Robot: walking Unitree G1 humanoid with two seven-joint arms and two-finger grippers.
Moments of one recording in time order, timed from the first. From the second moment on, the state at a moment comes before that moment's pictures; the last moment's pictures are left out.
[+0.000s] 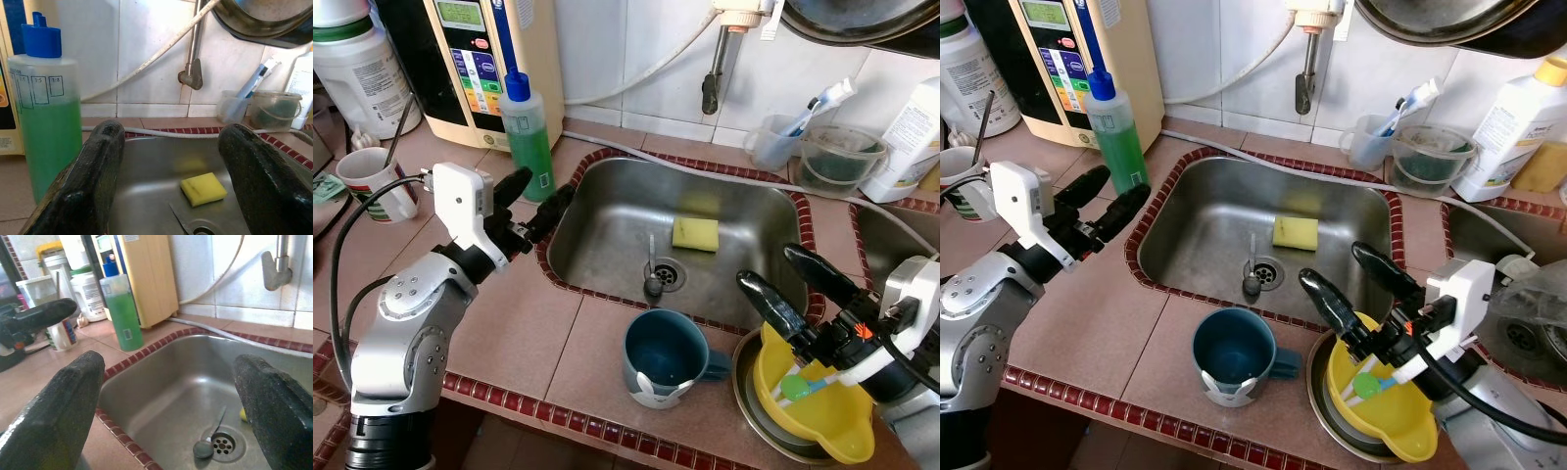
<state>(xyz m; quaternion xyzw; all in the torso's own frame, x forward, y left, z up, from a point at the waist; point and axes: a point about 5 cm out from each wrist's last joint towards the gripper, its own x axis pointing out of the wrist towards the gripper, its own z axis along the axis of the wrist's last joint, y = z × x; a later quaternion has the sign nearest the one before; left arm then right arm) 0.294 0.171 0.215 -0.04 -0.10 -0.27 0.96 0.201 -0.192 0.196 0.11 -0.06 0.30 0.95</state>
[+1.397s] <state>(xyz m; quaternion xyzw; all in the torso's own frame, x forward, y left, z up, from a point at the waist) 0.304 0.156 0.212 -0.12 -0.11 -0.19 0.97 0.259 -0.173 0.222 0.08 -0.23 0.03 0.97</state>
